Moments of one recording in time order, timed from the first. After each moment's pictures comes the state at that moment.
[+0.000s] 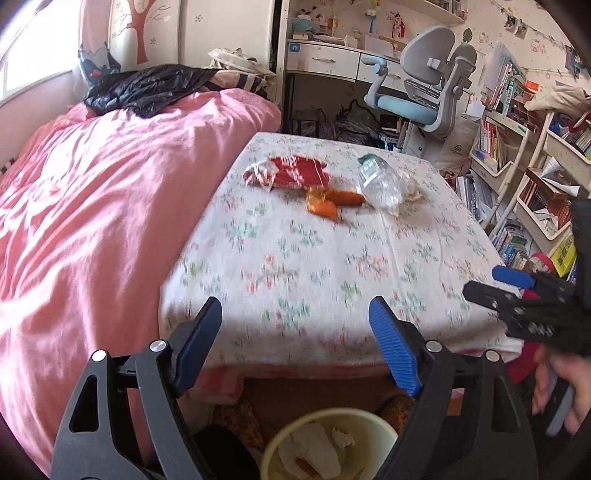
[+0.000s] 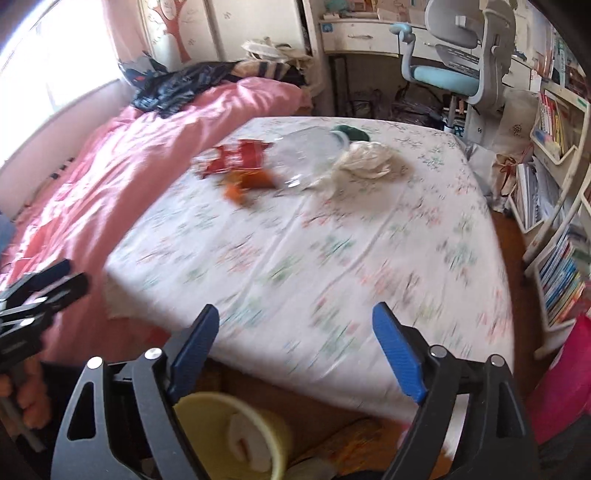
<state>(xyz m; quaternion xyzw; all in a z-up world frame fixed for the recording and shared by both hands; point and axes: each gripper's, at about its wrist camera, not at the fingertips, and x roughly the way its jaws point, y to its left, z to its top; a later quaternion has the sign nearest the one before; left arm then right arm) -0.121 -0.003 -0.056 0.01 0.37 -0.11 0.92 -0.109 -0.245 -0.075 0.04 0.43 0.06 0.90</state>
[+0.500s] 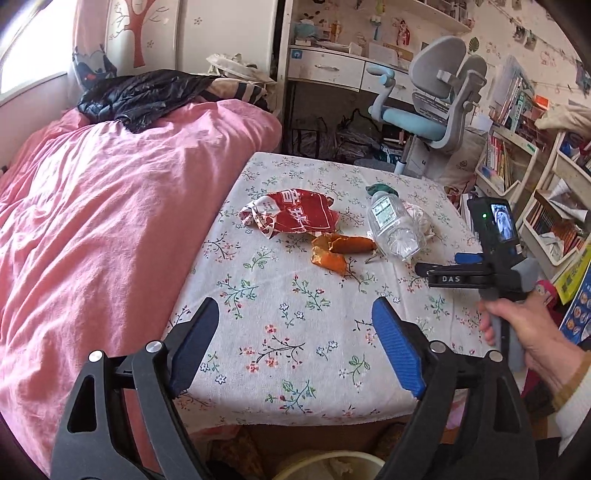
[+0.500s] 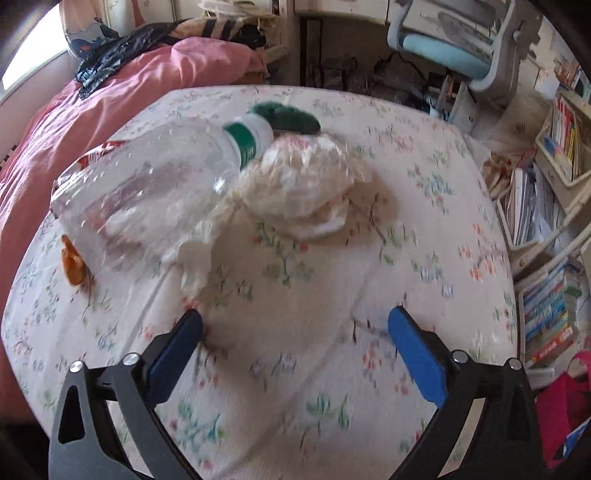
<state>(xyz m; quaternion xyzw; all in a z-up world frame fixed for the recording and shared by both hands) -0.051 -0.006 -0.038 -0.02 0.37 -0.11 0.92 0.036 -0.289 -0.124 0.00 0.47 0.01 0.88</state>
